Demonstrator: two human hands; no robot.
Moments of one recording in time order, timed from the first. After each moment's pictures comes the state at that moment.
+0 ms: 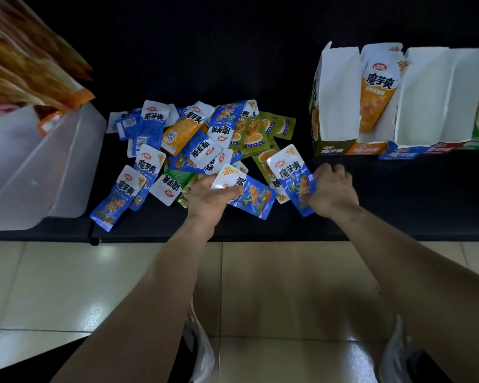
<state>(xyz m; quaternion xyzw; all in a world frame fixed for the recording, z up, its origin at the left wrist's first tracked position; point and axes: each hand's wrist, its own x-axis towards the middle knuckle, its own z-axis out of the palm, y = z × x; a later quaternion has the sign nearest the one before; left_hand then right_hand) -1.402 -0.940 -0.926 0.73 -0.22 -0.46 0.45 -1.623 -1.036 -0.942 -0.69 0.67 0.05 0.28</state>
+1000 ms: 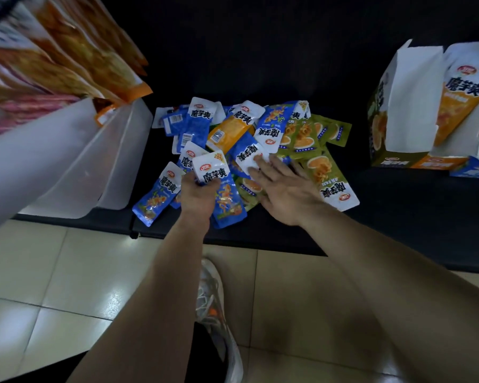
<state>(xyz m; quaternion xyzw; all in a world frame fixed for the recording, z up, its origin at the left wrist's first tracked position) -1.305 -0.932 -0.943 0.81 -0.13 -0.31 0.48 -1.476 -1.017 -0.952 -0.92 0.34 0.08 0.17</state>
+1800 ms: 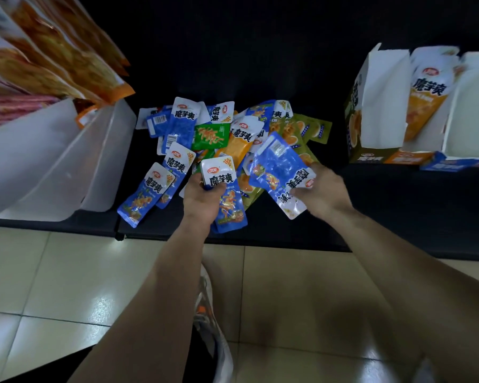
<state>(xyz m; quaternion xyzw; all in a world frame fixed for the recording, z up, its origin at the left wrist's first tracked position) -1.330 -0.931 -0.946 0.81 -0.21 -0.35 0.42 -1.552 -1.021 -0.930 -0.65 0.62 -0.10 0.43</state>
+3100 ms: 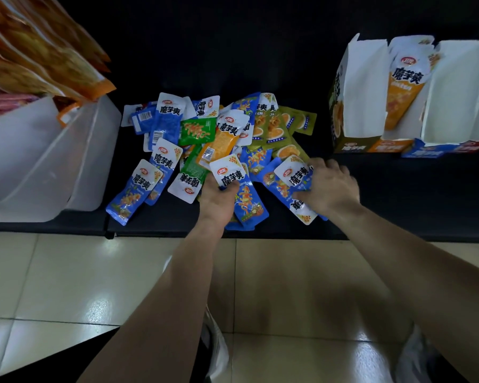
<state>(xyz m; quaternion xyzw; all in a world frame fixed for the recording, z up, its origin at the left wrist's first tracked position) -1.381 -0.934 -0.949 0.77 -0.22 -0.41 0.45 -1.581 -1.020 -0.928 -0.76 0.62 0.06 0.20</state>
